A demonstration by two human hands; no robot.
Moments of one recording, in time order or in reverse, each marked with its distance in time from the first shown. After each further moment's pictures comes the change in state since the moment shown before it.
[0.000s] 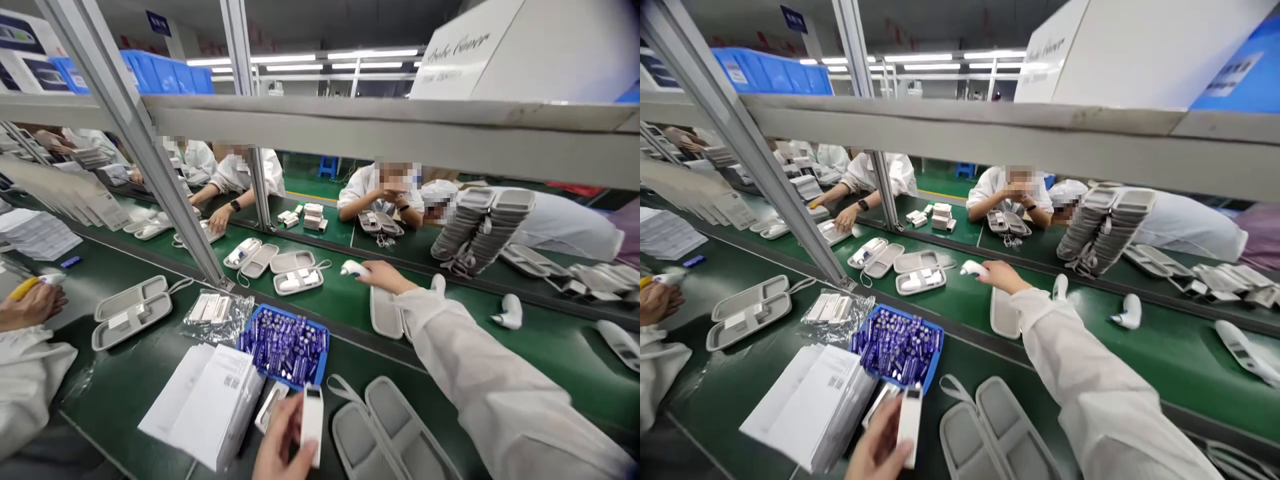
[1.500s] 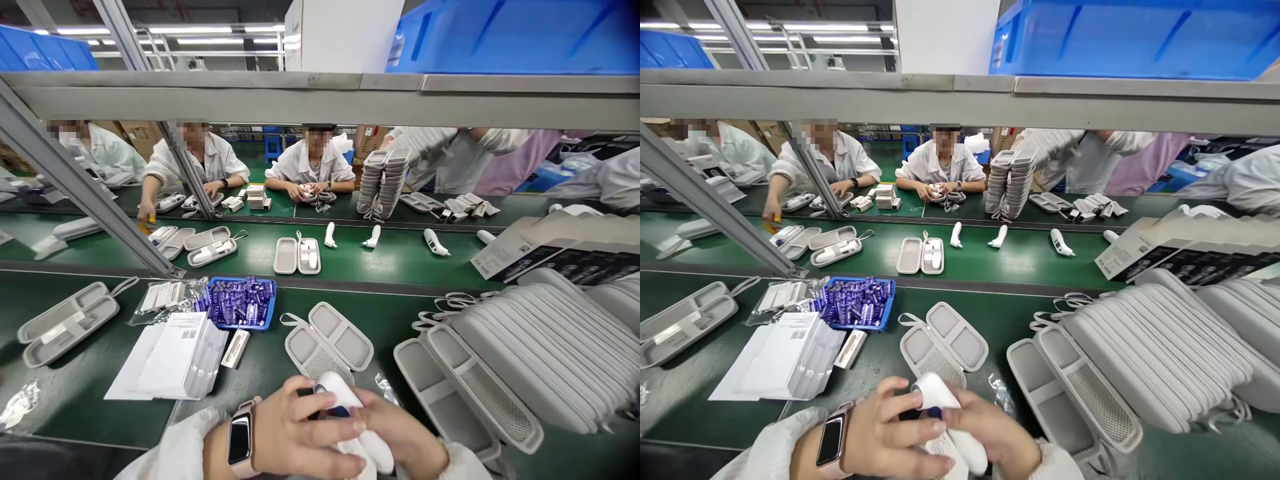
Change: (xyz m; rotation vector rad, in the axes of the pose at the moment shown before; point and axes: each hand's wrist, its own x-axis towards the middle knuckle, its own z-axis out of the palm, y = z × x) left_hand -0.047 0.096 0.045 0.584 -0.642 1.623; right_hand -0.400 -0.074 0.117 1.827 -0.387 0.266
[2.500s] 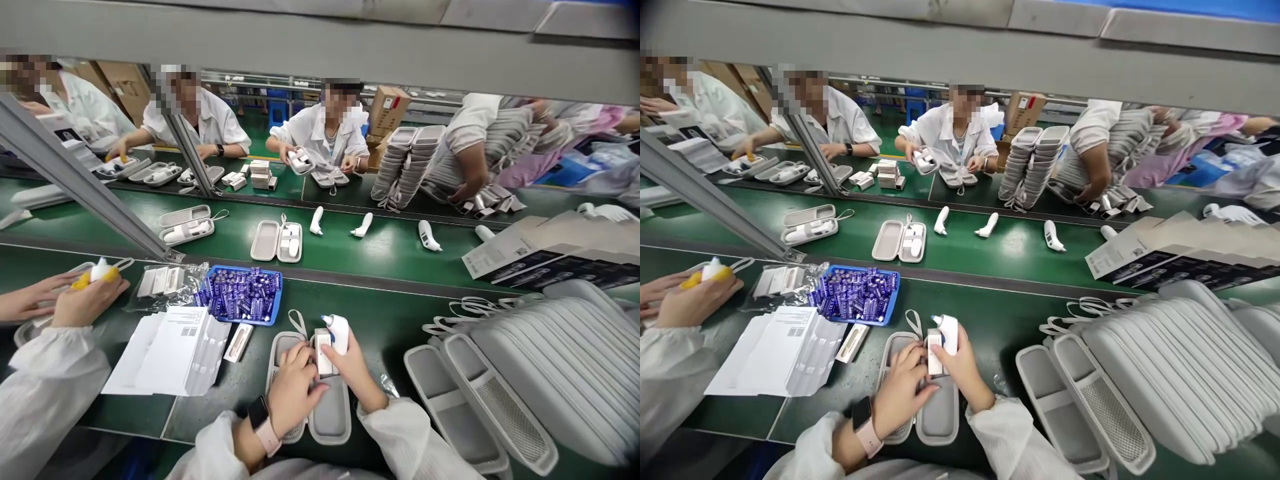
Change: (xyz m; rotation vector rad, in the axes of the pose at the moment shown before) left_hand -0.062 -0.011 0.073 -0.333 -0.465 -1.069; right_hand 0.111 0.018 -0.052 -0.532 0.761 -0.472
